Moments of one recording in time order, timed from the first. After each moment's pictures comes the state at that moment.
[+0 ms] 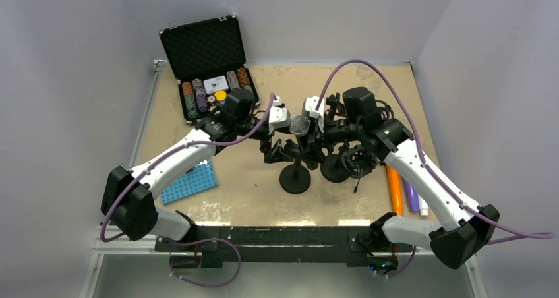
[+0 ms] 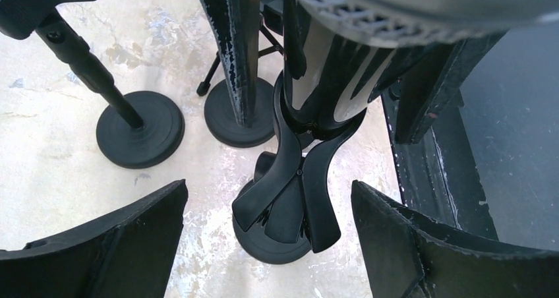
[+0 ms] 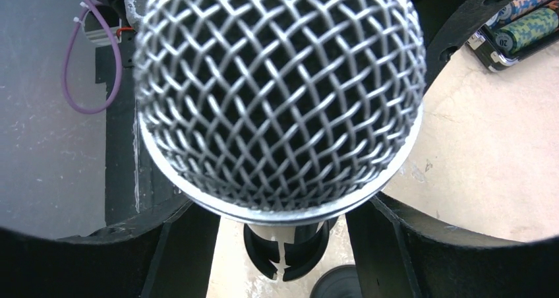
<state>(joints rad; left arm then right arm) -0.62 1.41 1.11 -0.24 0.91 0.37 0.56 1.17 1.21 -0.66 -0.75 -0.41</state>
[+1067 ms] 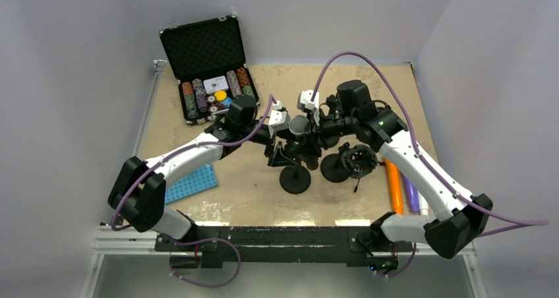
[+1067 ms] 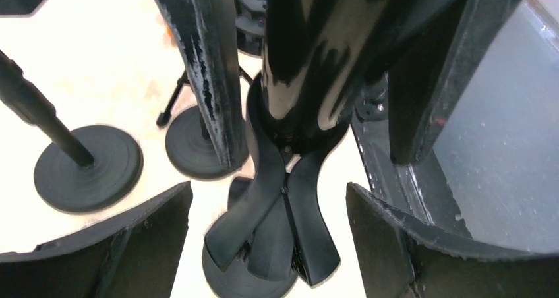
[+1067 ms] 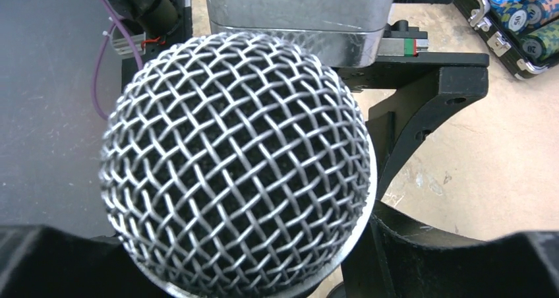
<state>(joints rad) -0.63 1.49 1.00 0.08 1.07 0.22 0.56 1.26 1.30 -0.69 -0.80 -0.37</state>
